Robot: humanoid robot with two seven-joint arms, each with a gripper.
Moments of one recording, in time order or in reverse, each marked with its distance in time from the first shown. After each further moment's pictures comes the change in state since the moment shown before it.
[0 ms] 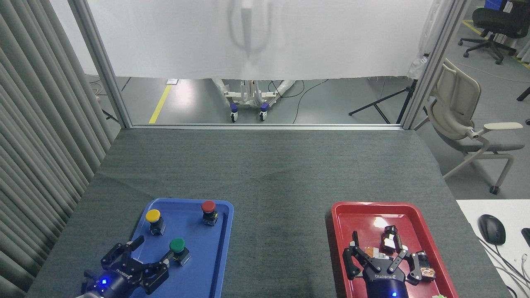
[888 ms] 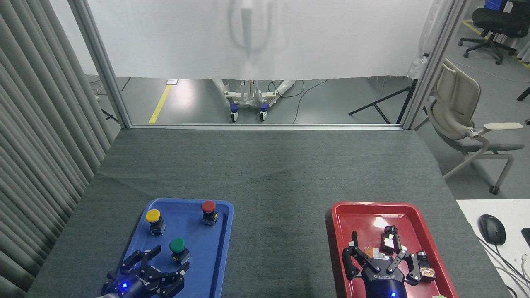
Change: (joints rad) left arm -0.030 -0.022 -0.095 0.053 -0.055 0.034 -0.045; right arm 0.001 0.009 -0.001 0.000 0.000 0.000 0.002
